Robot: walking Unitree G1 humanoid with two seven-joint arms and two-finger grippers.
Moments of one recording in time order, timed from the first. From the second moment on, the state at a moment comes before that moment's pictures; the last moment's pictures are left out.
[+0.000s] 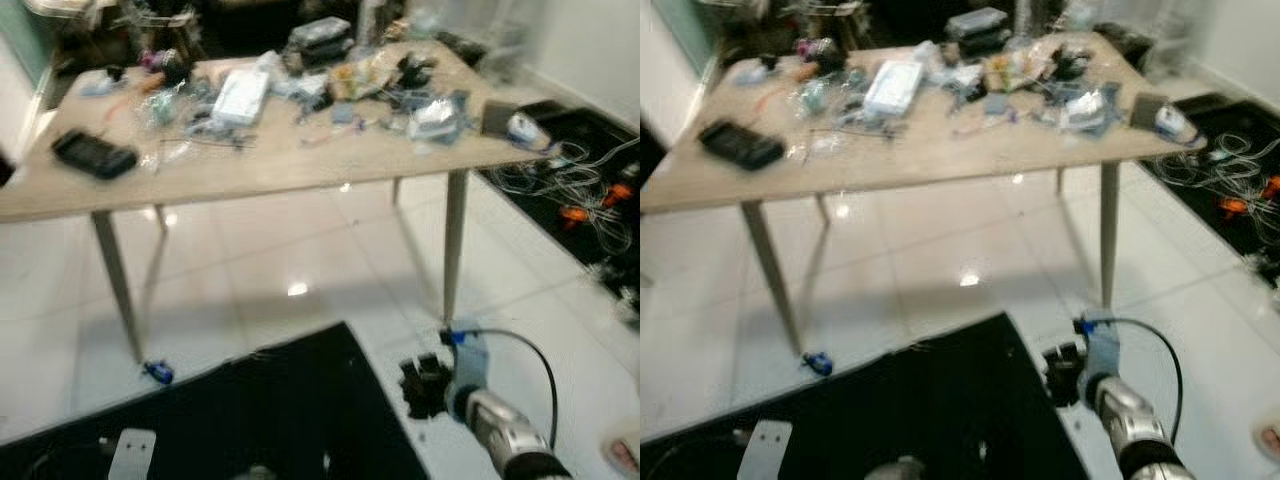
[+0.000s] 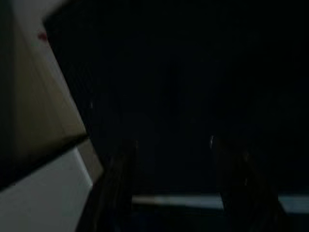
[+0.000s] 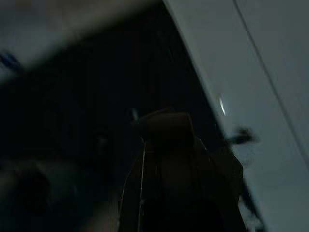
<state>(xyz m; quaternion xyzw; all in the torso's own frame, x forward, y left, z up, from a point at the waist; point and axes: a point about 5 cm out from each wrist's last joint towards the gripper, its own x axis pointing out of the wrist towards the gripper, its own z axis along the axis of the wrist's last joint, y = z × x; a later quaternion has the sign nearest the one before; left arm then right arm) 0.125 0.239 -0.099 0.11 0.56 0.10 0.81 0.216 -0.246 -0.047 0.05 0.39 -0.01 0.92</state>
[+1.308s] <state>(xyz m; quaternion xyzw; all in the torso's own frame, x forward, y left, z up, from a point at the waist) 0.137 0.234 -0.096 0.13 0.55 0.05 0.83 0.157 -0.240 -0.087 0.00 0.53 -0.08 0.84</state>
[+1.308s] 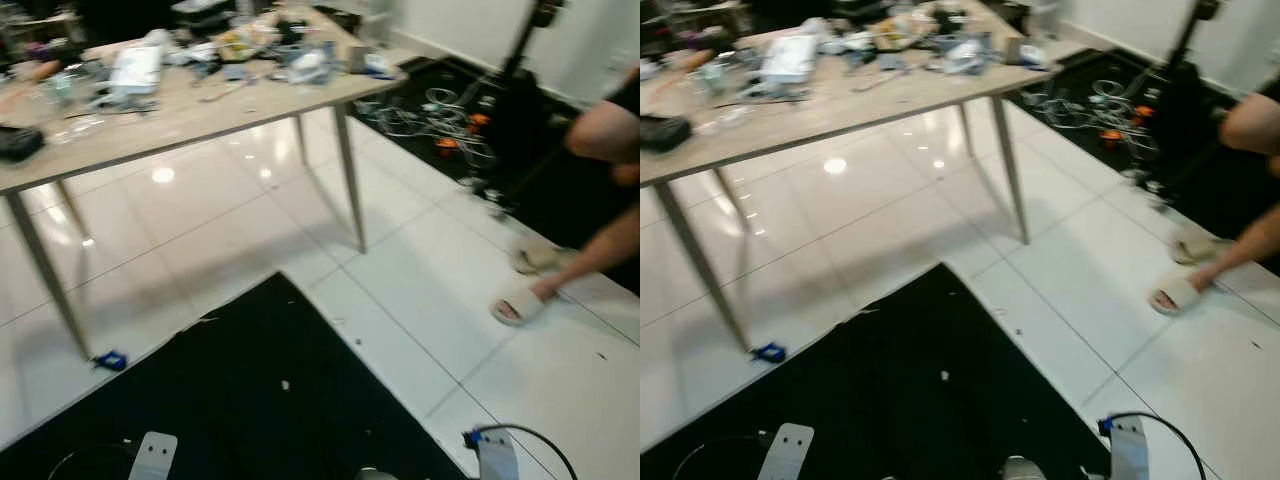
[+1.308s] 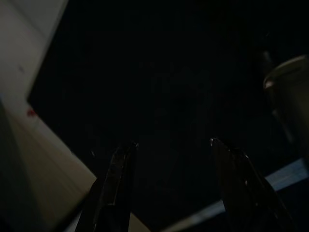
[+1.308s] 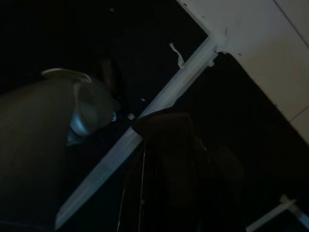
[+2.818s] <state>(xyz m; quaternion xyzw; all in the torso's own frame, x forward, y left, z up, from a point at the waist) 0.128 0.206 -0.104 0.26 0.55 -0.12 0.78 0.125 -0.225 -0.102 -0.08 0.57 -0.03 0.82</state>
